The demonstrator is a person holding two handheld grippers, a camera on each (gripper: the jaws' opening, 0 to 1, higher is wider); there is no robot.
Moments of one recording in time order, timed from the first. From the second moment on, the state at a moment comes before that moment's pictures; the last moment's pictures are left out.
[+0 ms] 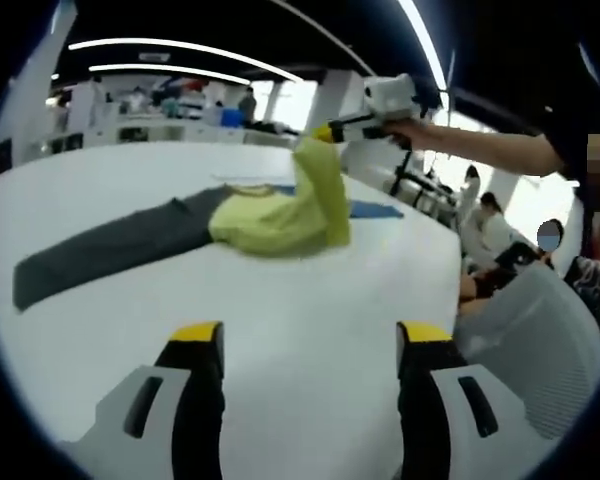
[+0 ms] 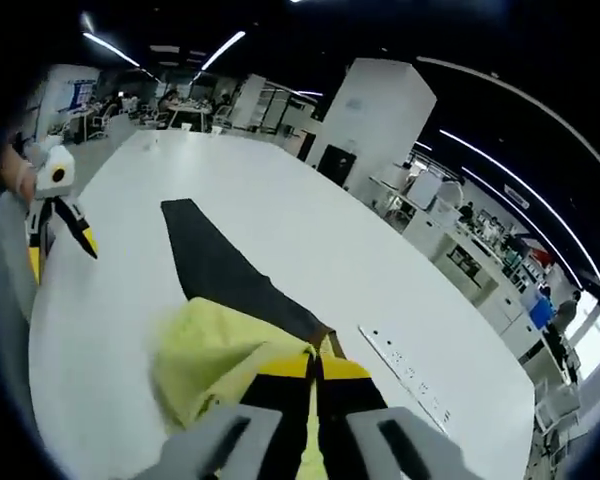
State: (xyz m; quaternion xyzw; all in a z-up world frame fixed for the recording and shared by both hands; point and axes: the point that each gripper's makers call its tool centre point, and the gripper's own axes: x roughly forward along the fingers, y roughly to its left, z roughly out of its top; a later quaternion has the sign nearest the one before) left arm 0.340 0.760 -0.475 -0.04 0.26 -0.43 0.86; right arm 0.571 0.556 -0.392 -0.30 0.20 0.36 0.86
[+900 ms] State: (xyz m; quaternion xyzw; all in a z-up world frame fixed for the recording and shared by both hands) left arm 0.344 0.754 -0.479 -0.04 0.27 -0.42 0.86; right arm 0.625 0.520 -0.466 -0.30 0.30 0.32 0.85
